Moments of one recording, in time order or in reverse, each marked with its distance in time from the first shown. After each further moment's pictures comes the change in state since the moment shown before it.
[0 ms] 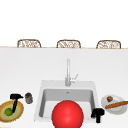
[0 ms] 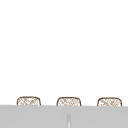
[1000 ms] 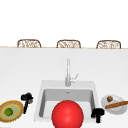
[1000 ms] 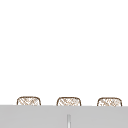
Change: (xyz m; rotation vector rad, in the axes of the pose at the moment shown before) left hand 0.017 -0.005 -0.096 -0.004 0.011 -0.025; right hand 0.000 0.000 0.000 0.000 0.000 0.000
